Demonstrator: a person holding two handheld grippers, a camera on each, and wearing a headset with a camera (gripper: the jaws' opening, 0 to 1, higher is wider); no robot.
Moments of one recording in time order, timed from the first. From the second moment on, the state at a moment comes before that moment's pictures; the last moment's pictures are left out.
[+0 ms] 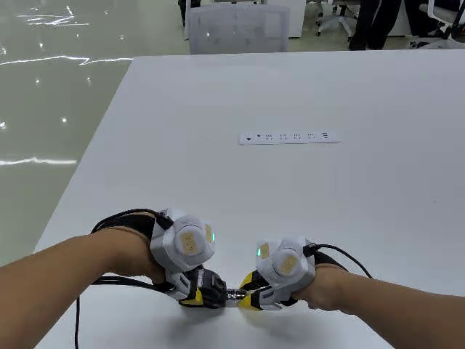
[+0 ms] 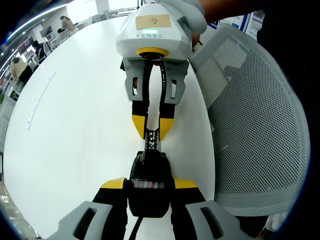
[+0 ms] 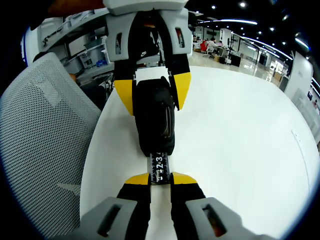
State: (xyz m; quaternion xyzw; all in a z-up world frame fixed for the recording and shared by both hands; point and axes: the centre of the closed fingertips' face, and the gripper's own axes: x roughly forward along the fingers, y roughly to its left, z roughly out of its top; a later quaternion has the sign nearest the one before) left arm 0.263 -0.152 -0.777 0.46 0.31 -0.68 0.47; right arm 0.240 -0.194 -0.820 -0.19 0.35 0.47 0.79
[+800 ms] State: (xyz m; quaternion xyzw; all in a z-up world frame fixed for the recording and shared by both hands) left arm 0.262 -0.154 -0.778 0.45 0.31 -0.68 0.48; right arm 0.230 -0.217 -0.821 -0.19 0.37 0.46 0.78
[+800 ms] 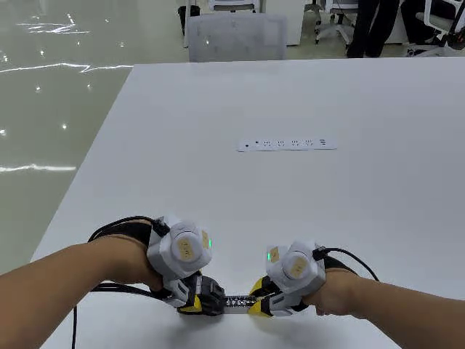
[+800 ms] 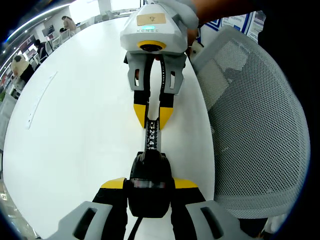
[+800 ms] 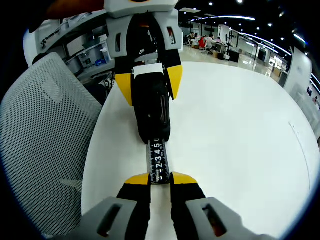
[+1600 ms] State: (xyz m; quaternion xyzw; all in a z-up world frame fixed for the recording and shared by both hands) left arm 0.262 -0.154 -0.777 0.45 0.31 -0.68 0.48; right arm 0.223 -0.235 -0.821 -0.18 0.38 0.45 0.79
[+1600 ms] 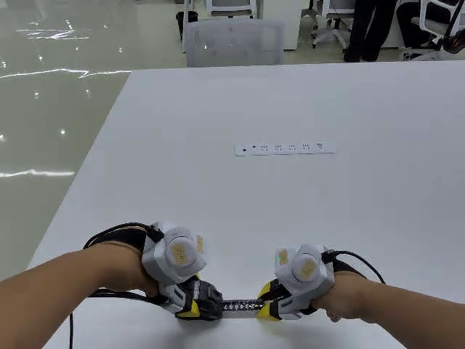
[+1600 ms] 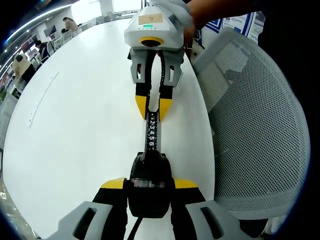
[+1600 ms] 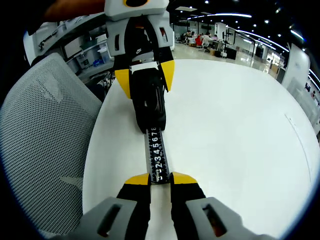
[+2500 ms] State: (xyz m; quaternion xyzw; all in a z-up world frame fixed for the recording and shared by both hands) left arm 0.262 -0.154 -0.777 0.45 0.31 -0.68 0.49; right arm 0.212 -0.256 -0.820 -0.18 0.39 0.45 0.79
